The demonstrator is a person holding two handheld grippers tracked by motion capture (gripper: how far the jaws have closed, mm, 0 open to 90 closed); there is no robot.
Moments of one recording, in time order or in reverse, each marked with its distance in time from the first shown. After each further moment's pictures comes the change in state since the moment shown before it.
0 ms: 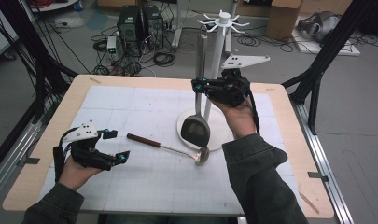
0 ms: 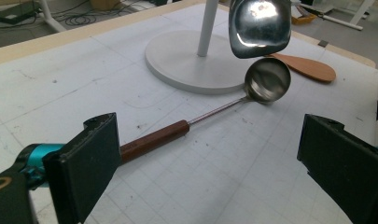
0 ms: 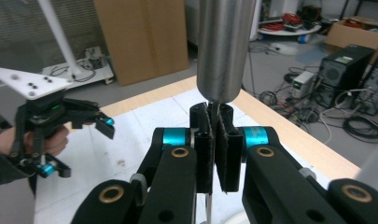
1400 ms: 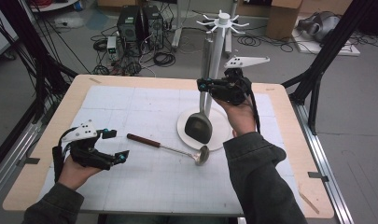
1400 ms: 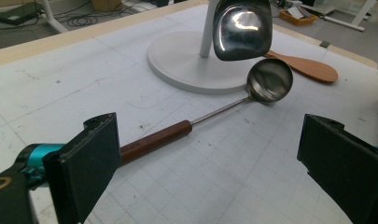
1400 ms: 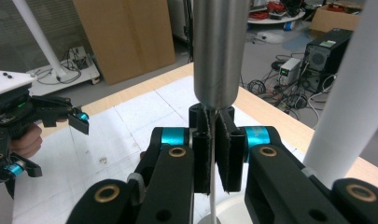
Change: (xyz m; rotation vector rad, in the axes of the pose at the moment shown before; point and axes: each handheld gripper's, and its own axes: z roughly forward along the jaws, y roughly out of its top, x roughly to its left) left arm 0.002 -0.001 -0.001 -0.006 0.005 0.000; right arm -0.022 -0.013 0.005 0.019 -0.044 0.055
